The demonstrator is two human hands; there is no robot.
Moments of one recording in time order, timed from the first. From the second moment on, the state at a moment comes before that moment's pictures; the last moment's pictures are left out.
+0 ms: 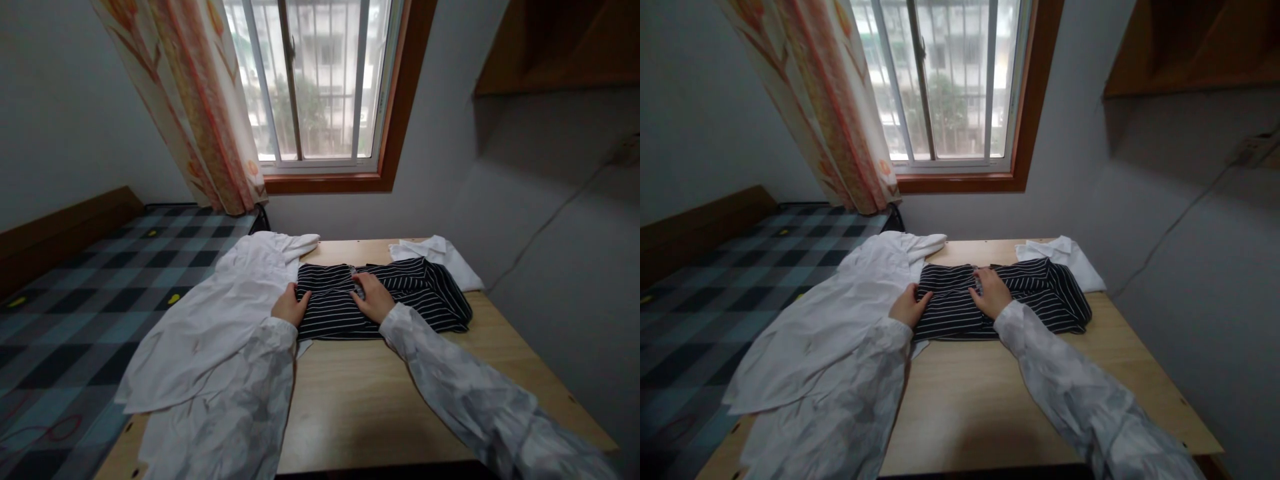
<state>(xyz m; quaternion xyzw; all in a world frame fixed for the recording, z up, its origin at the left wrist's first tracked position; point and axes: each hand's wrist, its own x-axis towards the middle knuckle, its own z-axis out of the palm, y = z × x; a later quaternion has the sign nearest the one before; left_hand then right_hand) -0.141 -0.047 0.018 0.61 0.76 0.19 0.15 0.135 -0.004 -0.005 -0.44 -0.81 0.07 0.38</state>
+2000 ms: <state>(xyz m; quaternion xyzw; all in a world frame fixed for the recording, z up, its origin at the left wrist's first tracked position) -0.159 0.033 0.103 0.64 0.68 0.32 0.20 0.195 -0.001 -0.020 -0.46 -0.82 0.13 0.31</state>
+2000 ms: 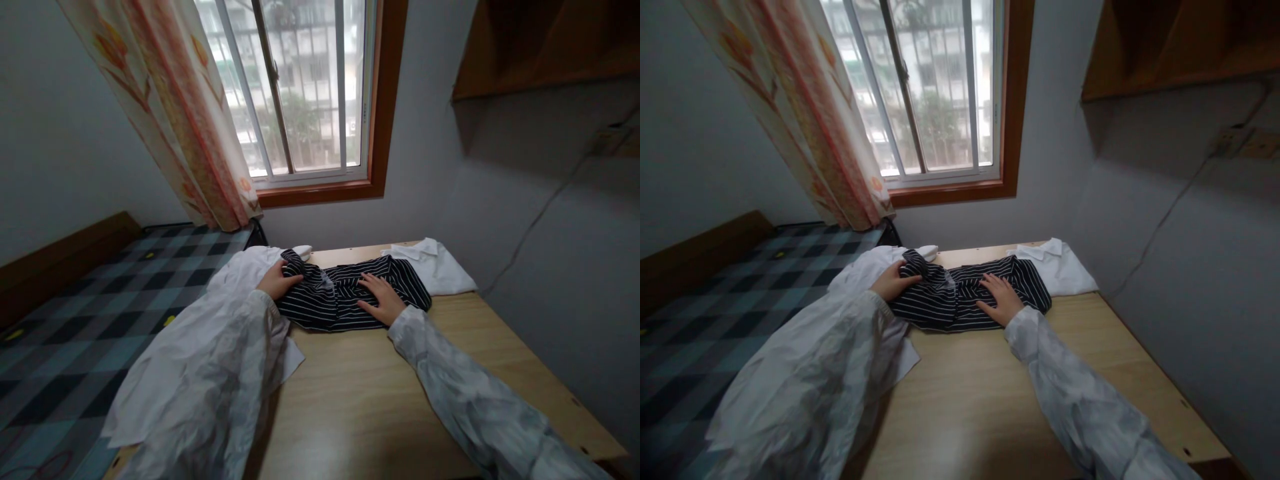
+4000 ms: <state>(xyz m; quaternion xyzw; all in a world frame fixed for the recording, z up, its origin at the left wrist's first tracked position) -0.022 -0.003 0.002 0.64 0.59 0.44 0.23 0.280 0.066 -0.034 -0.60 -0.64 0.12 0.47</state>
